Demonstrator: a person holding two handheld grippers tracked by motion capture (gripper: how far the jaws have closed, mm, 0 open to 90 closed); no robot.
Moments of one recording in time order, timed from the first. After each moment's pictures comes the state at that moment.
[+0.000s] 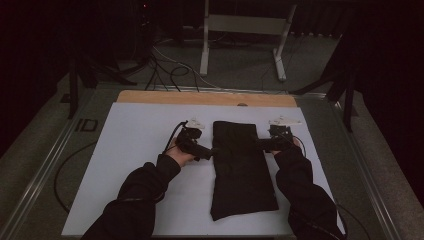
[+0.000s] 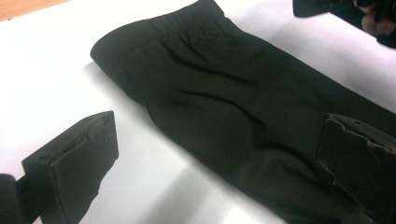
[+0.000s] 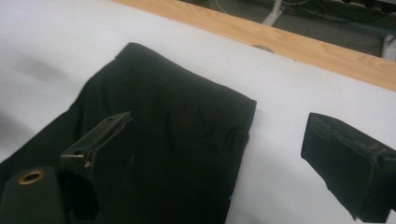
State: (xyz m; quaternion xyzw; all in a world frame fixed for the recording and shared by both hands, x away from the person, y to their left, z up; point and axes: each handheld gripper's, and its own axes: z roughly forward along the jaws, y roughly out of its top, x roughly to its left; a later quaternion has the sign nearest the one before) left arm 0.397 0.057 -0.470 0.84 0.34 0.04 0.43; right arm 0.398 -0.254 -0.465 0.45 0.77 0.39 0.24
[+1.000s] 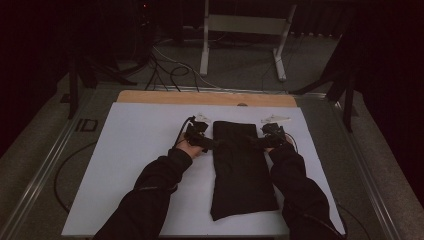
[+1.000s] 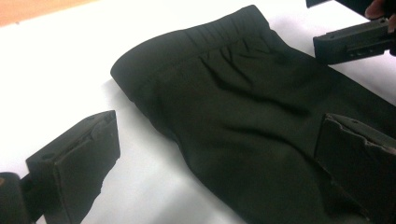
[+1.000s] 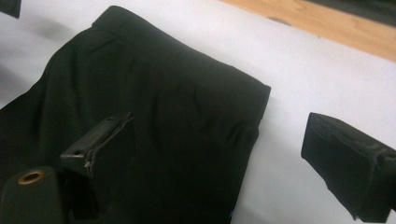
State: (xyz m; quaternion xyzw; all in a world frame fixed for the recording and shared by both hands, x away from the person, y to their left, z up) left arm 0.438 0.035 -0.499 0.82 0.37 0.06 0.43; right arm 0.428 -0.248 -0.493 0.44 0.80 0.36 0.21
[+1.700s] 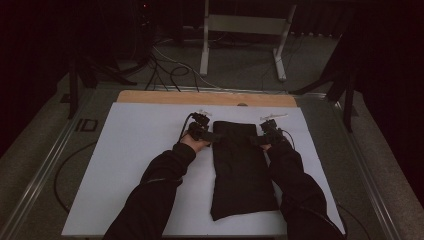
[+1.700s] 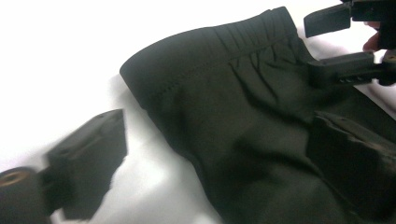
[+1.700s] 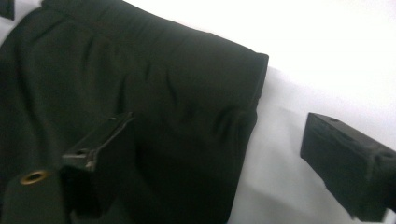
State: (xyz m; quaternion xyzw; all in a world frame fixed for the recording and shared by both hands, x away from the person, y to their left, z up) left arm 0.469 0.028 -0.511 0.82 0.41 0.02 0.41; right arm 0.453 -0.251 -0.514 0.50 0.79 0.33 0.15
